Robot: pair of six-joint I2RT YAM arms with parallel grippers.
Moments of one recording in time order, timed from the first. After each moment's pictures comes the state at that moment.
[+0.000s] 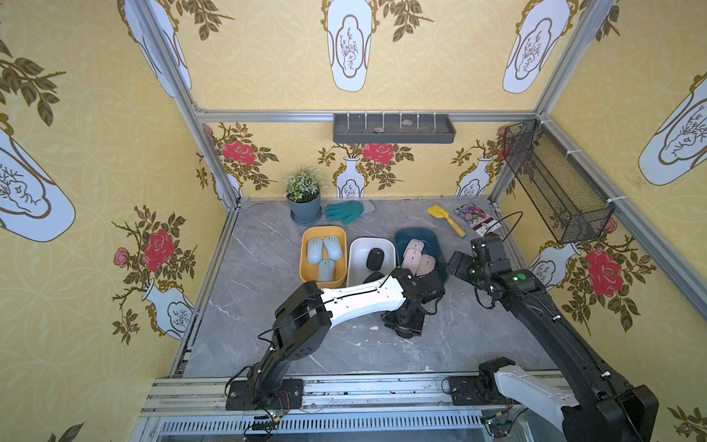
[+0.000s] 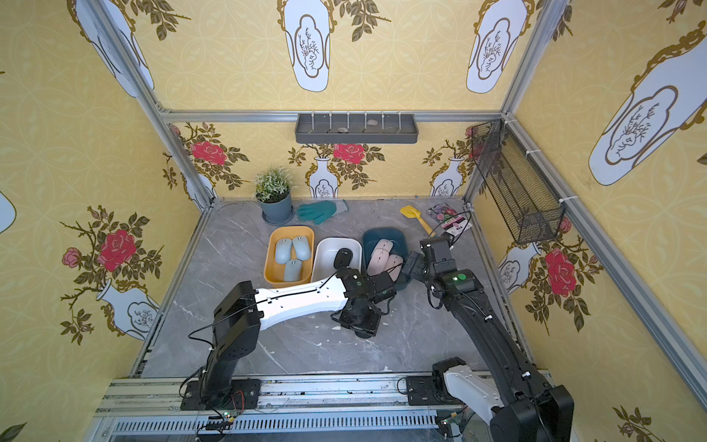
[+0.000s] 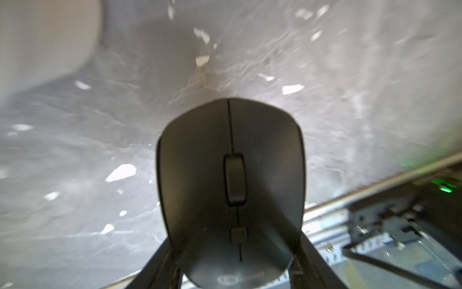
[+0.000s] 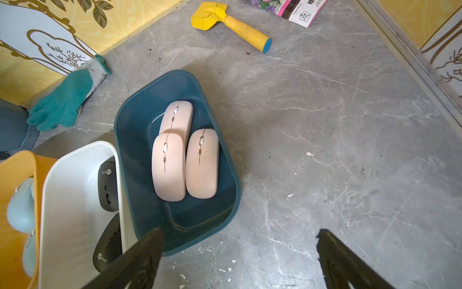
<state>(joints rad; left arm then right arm) -1.20 2.04 1.75 -1.14 0.09 -0.84 0.35 1.03 0.91 -0.74 0.21 0.61</state>
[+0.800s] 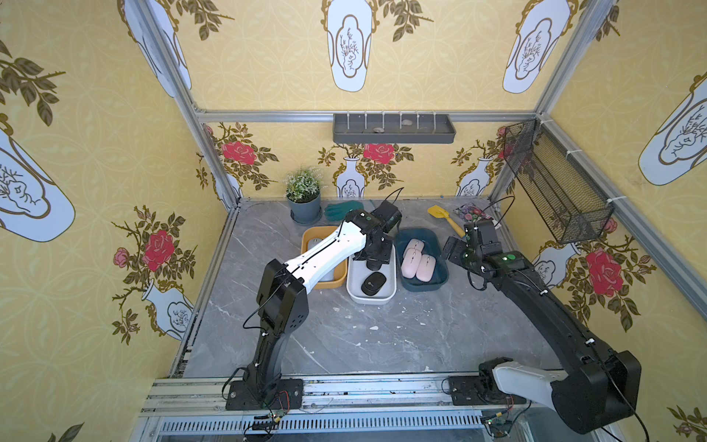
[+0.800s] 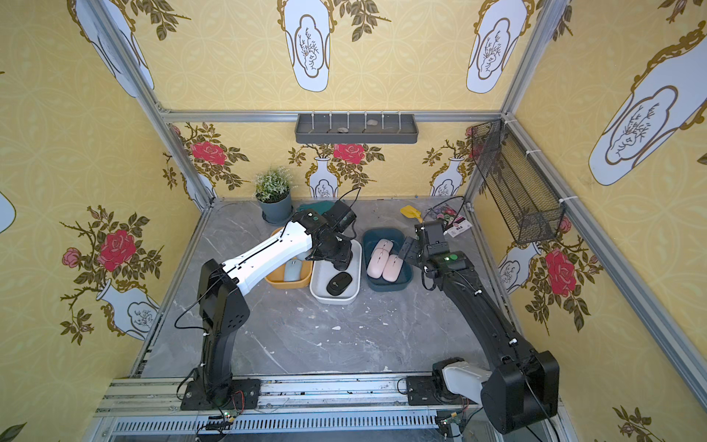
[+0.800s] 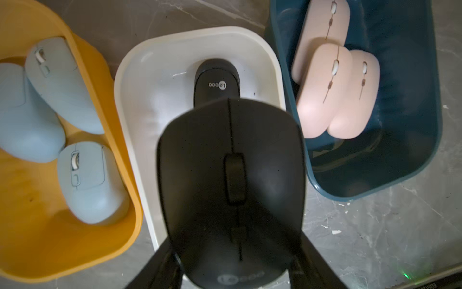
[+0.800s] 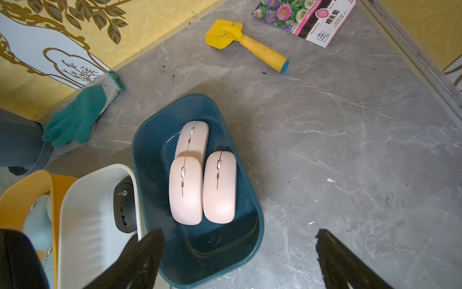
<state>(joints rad) -0.78 2.07 1.98 -1.14 -0.07 -0.51 0.34 1.21 1.03 -0.68 0.19 0.61</state>
